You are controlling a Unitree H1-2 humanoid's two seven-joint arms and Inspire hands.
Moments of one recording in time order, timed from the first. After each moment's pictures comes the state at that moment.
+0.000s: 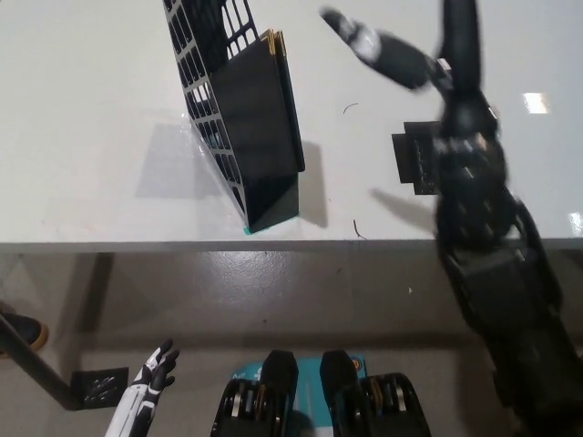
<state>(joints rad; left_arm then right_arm) 0.11 0.13 0.00 0.15 0.09 -0.24 -0.06 -0.72 -0.07 0.14 0.15 -0.28 -0.23 -0.34</state>
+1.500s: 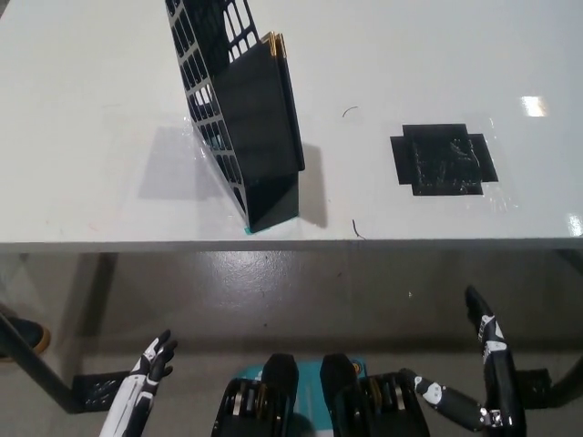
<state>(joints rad) 0.08 0.14 0.01 0.15 0.09 -0.24 -0.06 0.05 -0.10 0.22 0.17 -0.14 -0.41 -0.30</state>
